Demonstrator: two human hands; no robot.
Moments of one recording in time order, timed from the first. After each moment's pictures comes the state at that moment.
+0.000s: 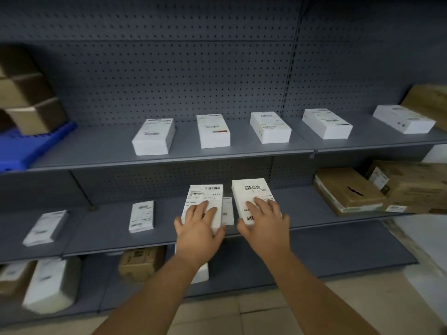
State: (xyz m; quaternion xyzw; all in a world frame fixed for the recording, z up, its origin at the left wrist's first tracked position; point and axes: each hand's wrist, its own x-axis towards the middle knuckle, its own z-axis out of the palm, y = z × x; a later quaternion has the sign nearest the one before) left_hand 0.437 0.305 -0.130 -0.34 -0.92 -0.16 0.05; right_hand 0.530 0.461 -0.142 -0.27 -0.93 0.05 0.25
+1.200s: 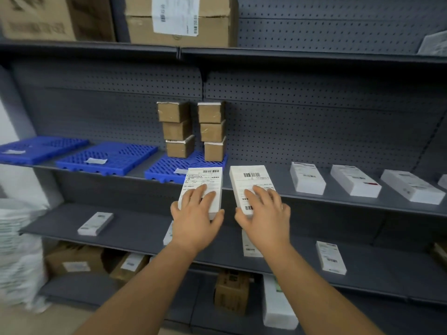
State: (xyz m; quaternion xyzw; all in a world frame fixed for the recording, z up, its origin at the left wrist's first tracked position) left_hand 0.265 -0.126 0.000 -0.22 -0.93 -0.21 0.22; right_hand 0.318 0.043 -0.005 -0.12 -0.93 0.07 0.34
